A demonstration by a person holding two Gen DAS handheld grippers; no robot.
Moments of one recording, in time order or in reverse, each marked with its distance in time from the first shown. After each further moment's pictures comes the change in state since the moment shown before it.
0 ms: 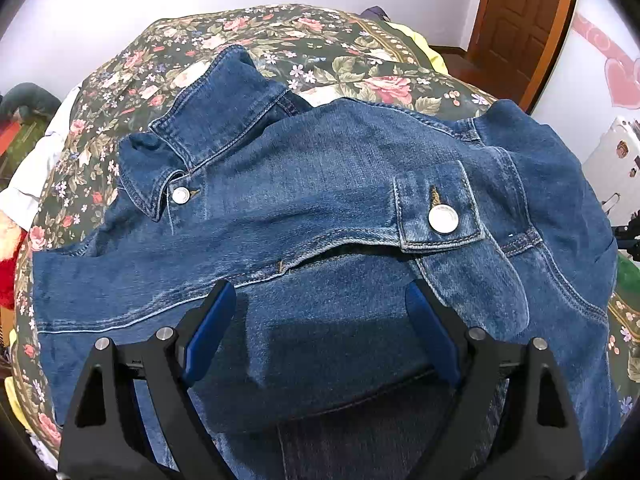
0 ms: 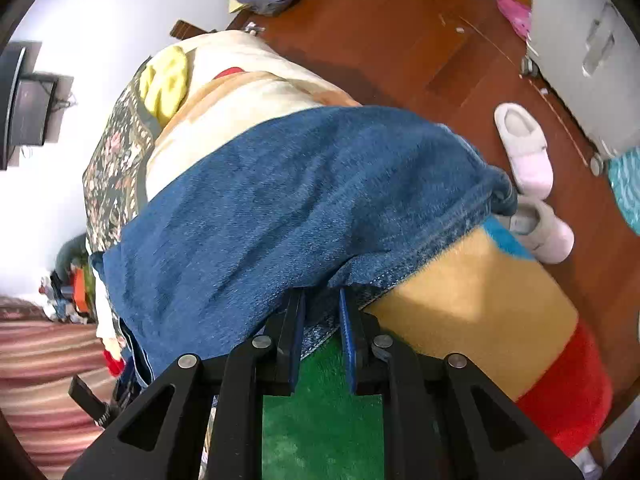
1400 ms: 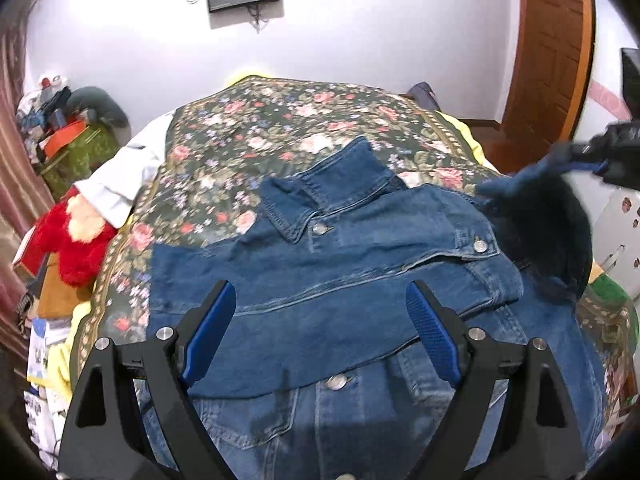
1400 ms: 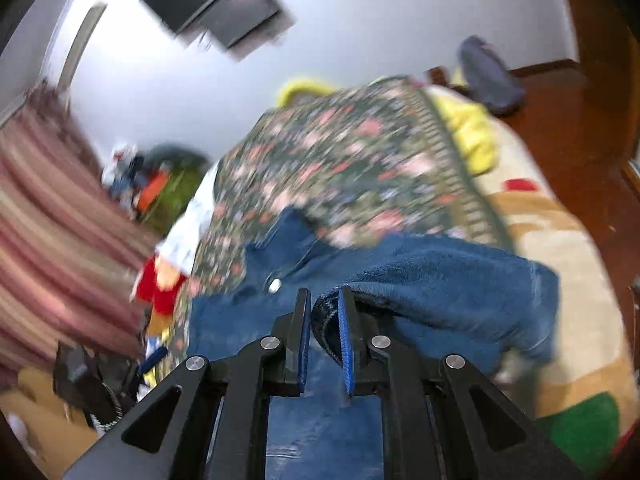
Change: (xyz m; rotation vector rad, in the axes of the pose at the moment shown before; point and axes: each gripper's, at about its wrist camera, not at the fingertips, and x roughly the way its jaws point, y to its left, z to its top) left arm -0.132 0.087 -0.049 -0.132 -0.250 0.124; right arm -0.018 0.303 -0.124 -0.690 -0.209 0.221
